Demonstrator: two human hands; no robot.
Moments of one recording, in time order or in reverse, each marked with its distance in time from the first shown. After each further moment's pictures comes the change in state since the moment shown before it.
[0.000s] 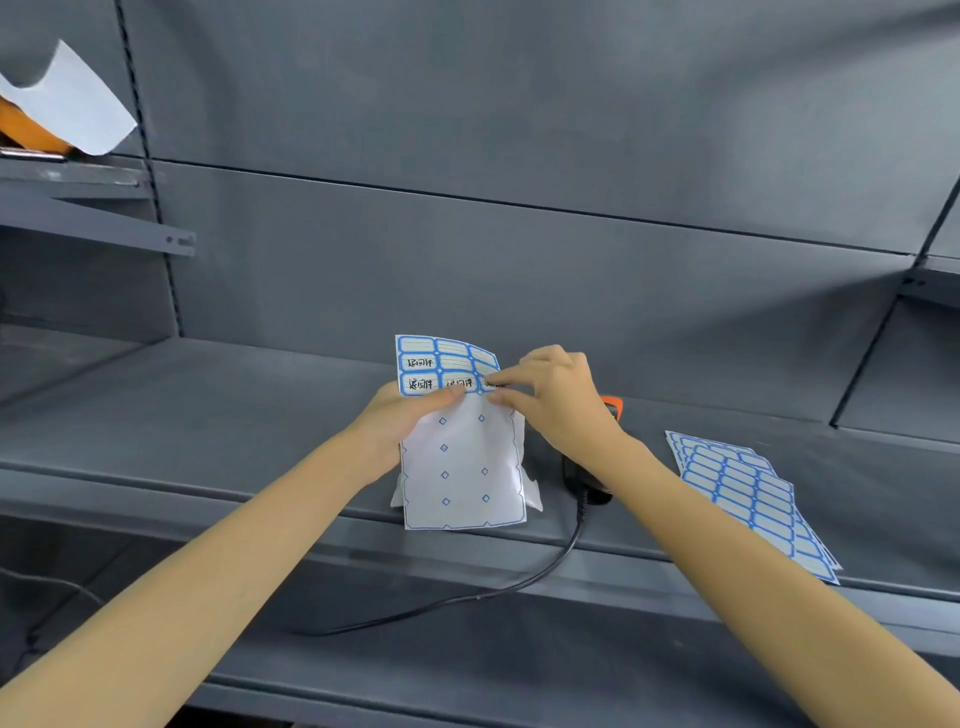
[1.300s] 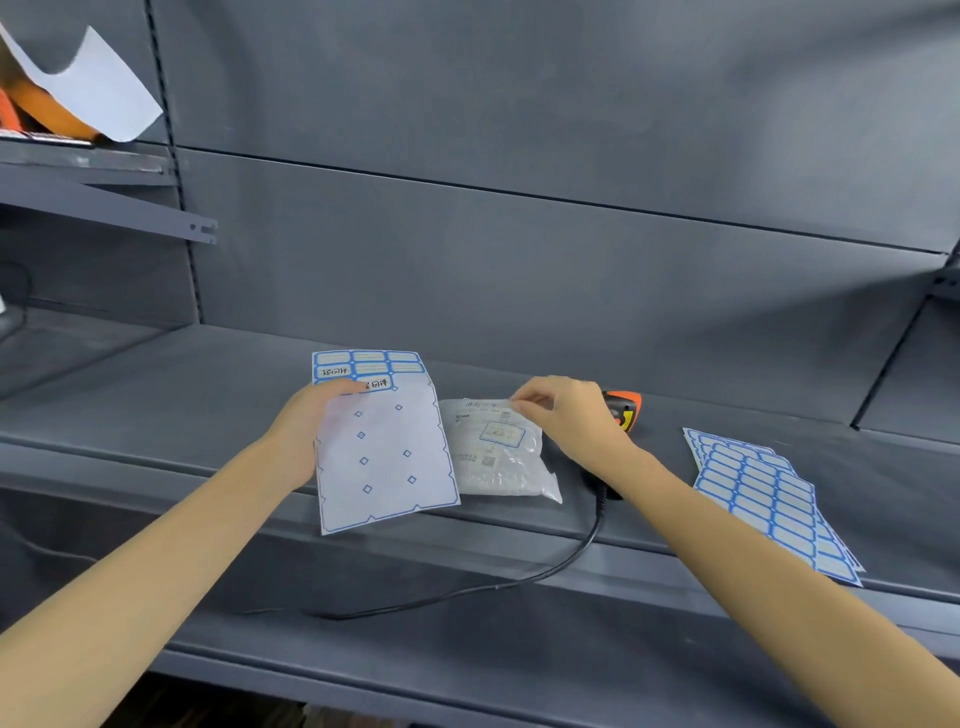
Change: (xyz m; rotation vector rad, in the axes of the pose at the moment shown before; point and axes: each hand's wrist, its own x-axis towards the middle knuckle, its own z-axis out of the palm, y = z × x) left_hand 0.033 -0.036 -0.139 0.025 0.321 -0.200; right_hand -0.012 0.009 0.021 0.287 -0.152 0.185
